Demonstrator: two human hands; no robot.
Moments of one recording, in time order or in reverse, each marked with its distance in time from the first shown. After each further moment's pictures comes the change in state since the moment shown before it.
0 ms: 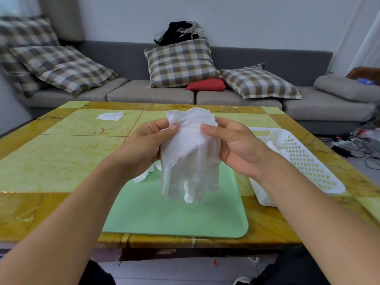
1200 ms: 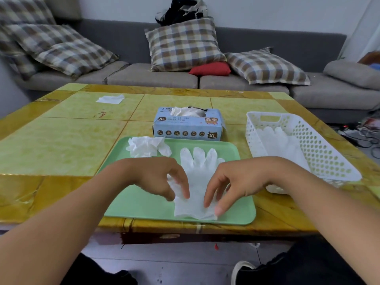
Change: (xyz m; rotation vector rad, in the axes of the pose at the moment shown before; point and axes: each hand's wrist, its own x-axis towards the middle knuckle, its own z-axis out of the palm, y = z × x) left_hand -0.011 -0.054 -0.018 1.100 -0.701 -0.279; right_hand -0.017 0.036 -0.022 -1.289 -0.748 0.416
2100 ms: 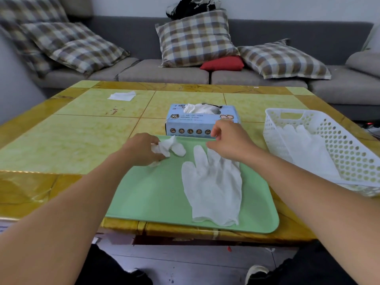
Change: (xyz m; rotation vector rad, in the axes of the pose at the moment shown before) left_hand 0.015 -0.091 -0.025 0.046 0.597 -0.586; right_hand 0.102 0.024 -0.033 0.019 0.978 0.207
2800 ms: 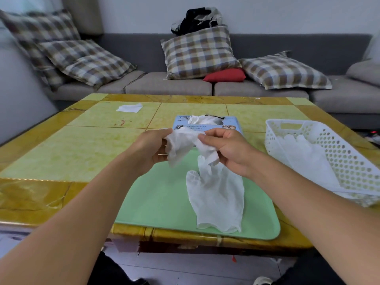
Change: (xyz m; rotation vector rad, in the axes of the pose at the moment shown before) left_hand -0.048 0.050 -0.038 -1.237 -0.004 -0.171; right_hand -0.026 -0.038 -0.014 1.165 -0.216 0.199
